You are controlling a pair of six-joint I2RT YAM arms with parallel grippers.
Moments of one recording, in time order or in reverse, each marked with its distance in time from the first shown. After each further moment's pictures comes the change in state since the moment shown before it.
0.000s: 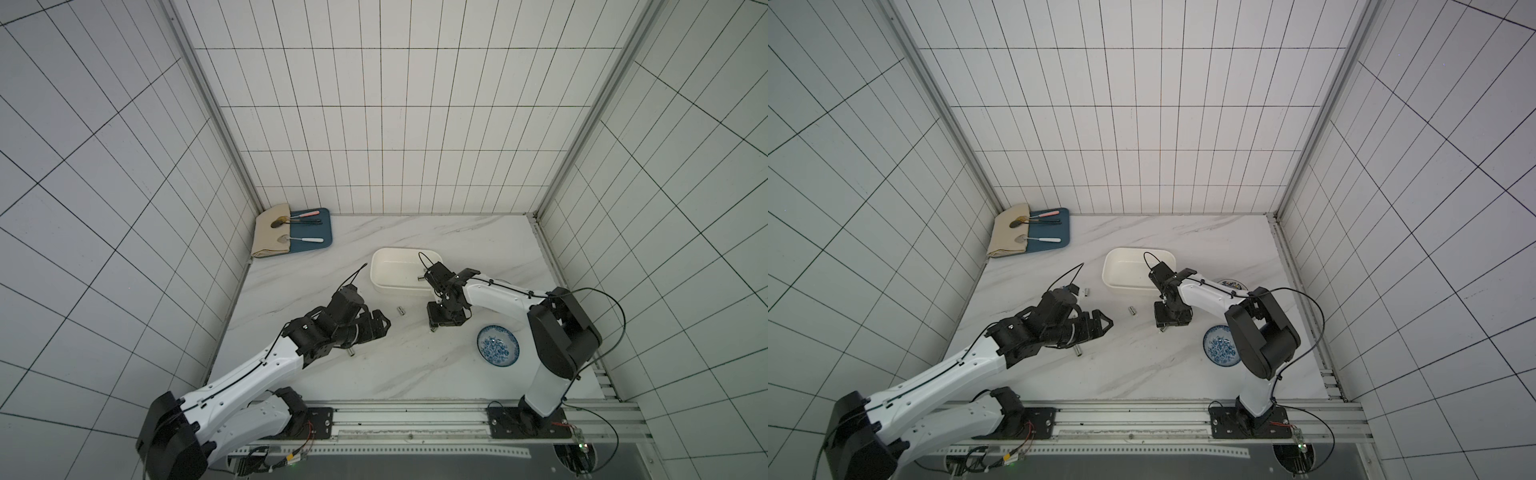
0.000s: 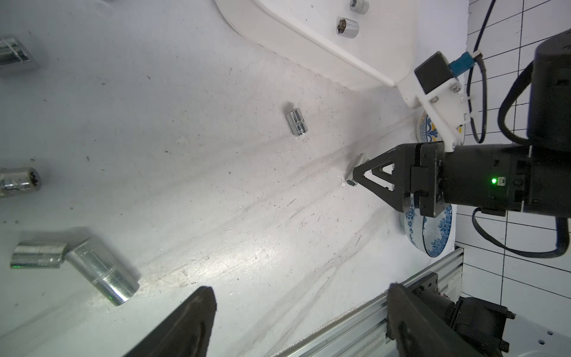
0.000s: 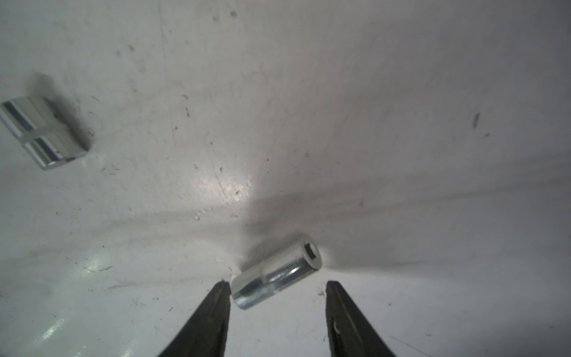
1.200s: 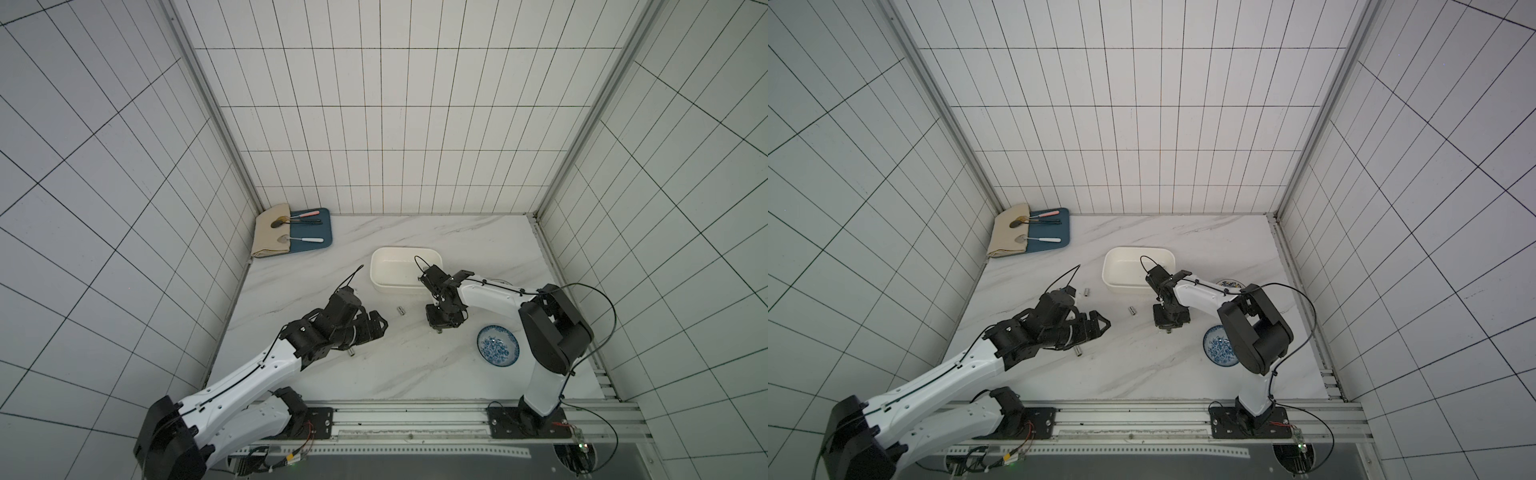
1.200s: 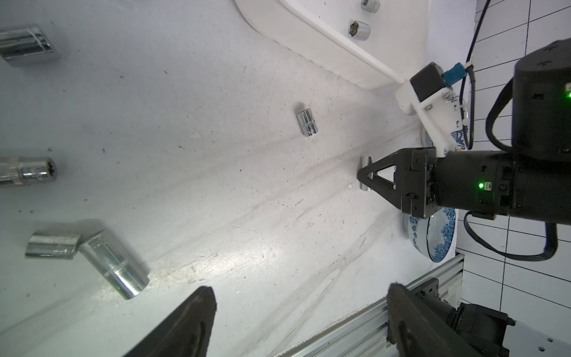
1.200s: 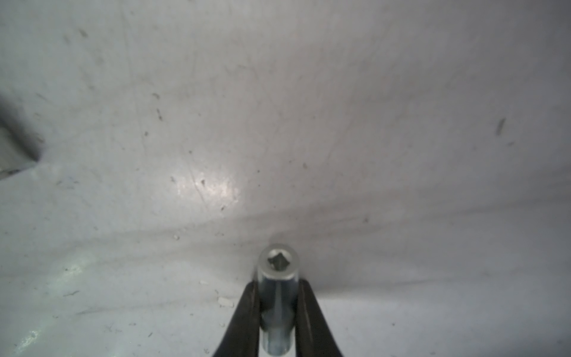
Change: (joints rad) left arm 0.019 -0.024 -0.029 0.000 -0.001 -0.018; right arm 0.017 0.043 0.003 0.010 0.042 0.000
